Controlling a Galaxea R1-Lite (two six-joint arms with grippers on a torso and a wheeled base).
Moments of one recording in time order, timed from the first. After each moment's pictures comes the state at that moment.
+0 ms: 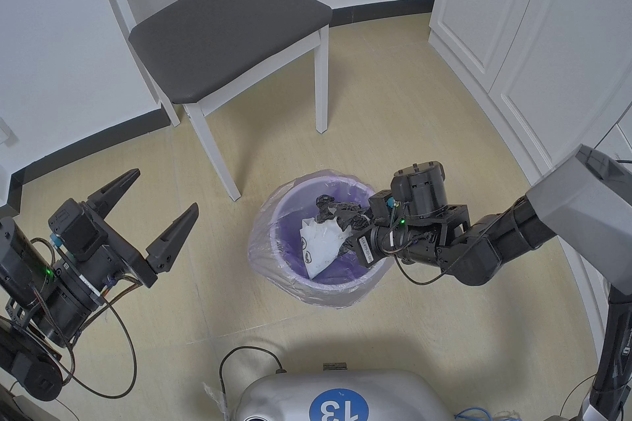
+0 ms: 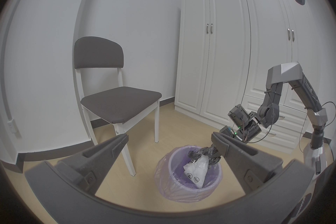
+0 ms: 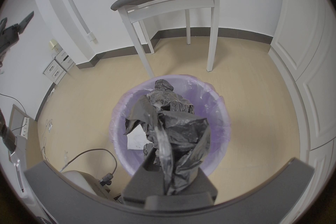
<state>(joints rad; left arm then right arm) -0.34 1.50 -0.14 -1.55 -0.18 0.15 0.59 2.21 -1.19 -0.51 -0.05 -0.07</state>
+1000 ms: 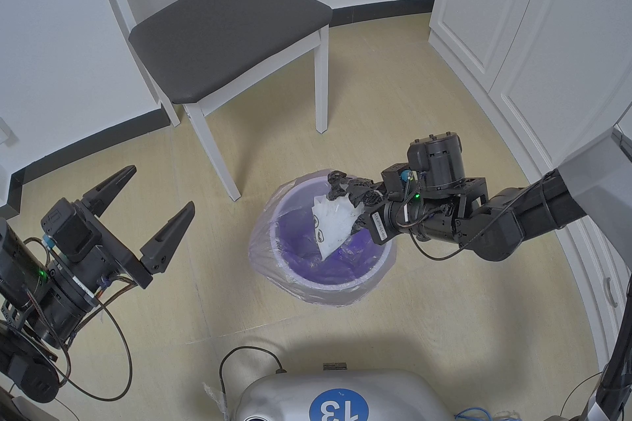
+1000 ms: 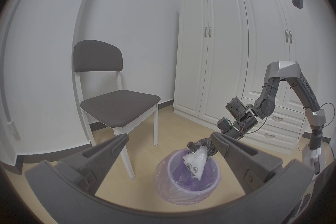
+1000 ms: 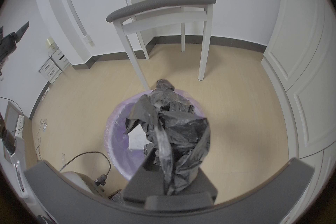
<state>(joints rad) -0.34 1.47 -0.13 -1.55 -0.20 0.15 0.56 2.11 -1.24 -0.39 -0.07 -0.11</state>
